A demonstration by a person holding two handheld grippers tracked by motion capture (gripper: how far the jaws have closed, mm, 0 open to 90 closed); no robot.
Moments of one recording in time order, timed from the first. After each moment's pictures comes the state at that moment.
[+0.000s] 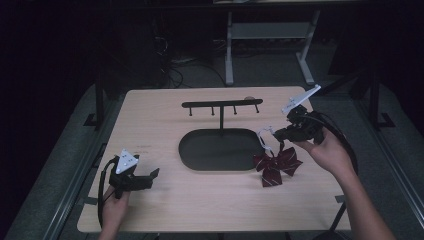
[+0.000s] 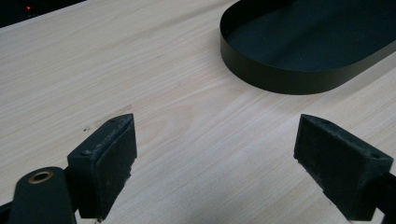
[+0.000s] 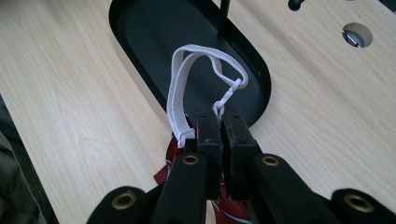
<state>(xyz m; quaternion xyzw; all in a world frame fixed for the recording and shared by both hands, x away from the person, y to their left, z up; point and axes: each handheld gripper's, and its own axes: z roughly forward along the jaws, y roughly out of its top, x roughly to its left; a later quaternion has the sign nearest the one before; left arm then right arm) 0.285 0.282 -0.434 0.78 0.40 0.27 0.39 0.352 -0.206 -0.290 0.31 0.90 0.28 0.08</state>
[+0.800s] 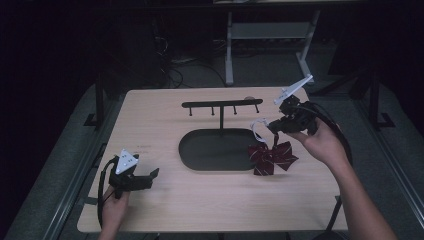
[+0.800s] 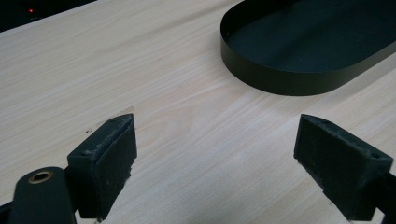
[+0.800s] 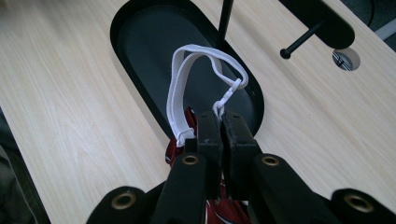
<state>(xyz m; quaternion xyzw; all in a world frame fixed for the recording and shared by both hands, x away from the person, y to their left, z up) 0.284 0.282 -0.433 0.78 0.40 0.27 0.39 0.364 -0.188 -0.270 0.29 0.91 0.28 0.10</state>
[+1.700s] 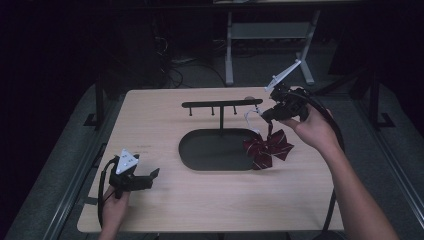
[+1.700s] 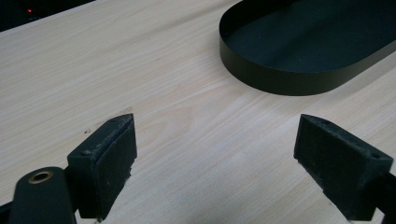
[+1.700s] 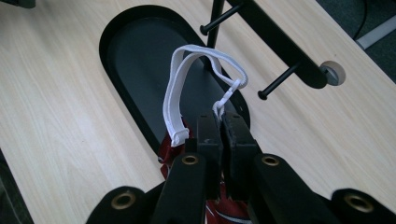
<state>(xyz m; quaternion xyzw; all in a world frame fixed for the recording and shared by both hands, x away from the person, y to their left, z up) 0.284 0.281 -0.433 0.79 0.40 0.27 0.39 0.390 -0.170 -0.252 0.29 0.91 0.26 0.11</state>
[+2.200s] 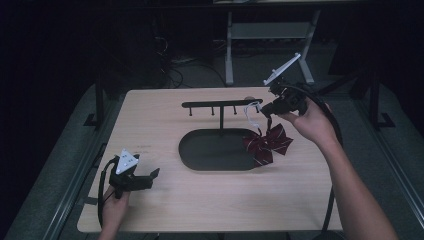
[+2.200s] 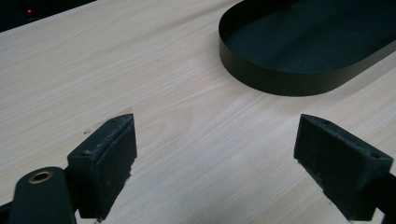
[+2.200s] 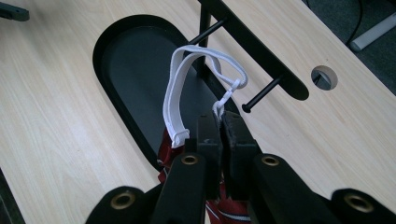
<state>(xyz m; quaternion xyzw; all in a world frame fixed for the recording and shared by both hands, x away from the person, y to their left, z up) 0.284 0.281 -0.433 0.79 0.40 0.27 0.39 0.402 -0.169 -0.246 0.30 0.91 0.27 0.11</state>
